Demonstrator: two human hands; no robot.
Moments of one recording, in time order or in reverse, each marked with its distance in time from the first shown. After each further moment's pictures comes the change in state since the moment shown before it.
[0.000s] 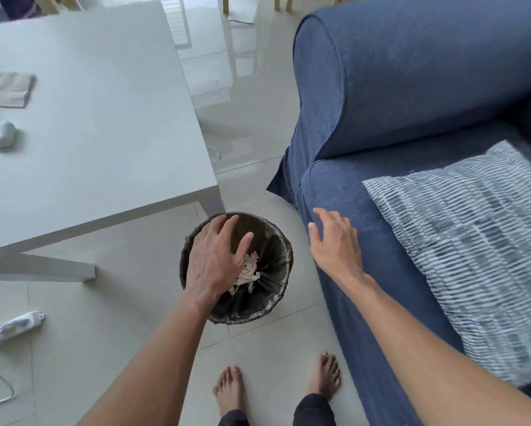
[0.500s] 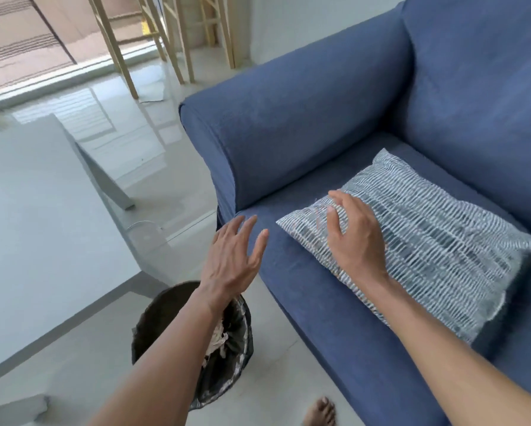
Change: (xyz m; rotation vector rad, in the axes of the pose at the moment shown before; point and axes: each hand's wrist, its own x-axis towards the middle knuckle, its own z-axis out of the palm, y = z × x) left_hand 0.077 0.164 -0.006 -0.041 -0.108 0.413; right_hand 0.005 0.084 -0.135 0.163 0.562 0.064
